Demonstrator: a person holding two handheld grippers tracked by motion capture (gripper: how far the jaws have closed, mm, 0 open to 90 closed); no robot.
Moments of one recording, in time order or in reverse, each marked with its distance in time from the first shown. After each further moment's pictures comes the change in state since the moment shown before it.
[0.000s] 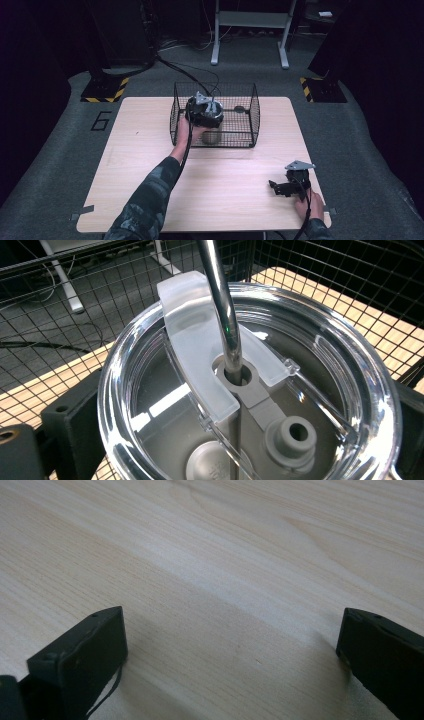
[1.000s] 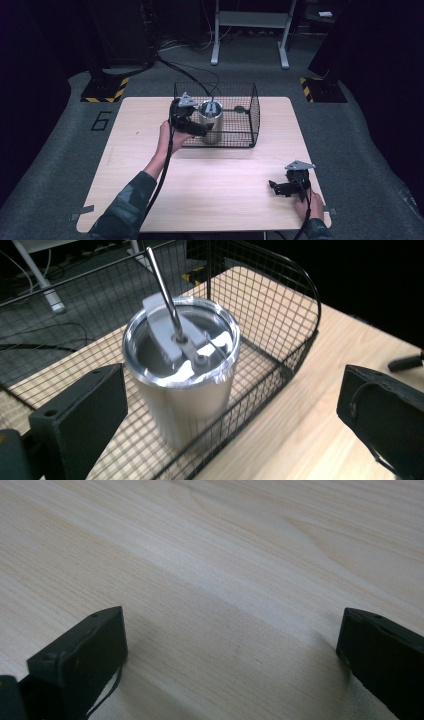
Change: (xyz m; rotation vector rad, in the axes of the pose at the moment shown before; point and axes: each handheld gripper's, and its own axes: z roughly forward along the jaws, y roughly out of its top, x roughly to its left) left arm -0.016 0.010 -0.107 0.023 -0.076 0.044; right arm 0.000 0.000 0.000 0.001 0.000 0.001
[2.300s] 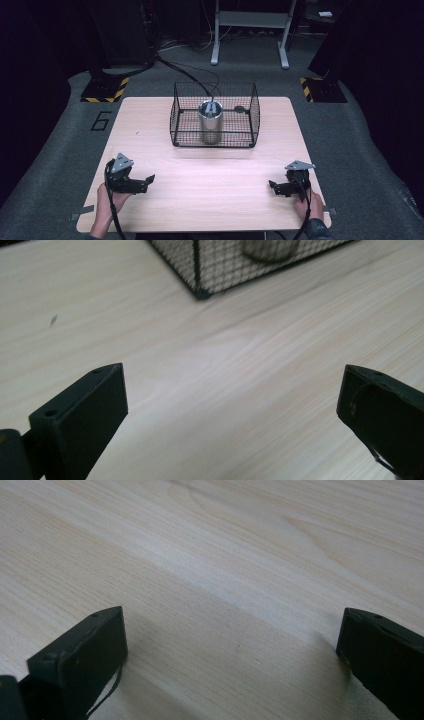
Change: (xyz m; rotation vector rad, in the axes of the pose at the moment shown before) left arm 0.026 -0.208 -0.120 0.106 0.206 -0.139; right arm 0.000 0.000 0.000 -0.001 -0.003 -0.001
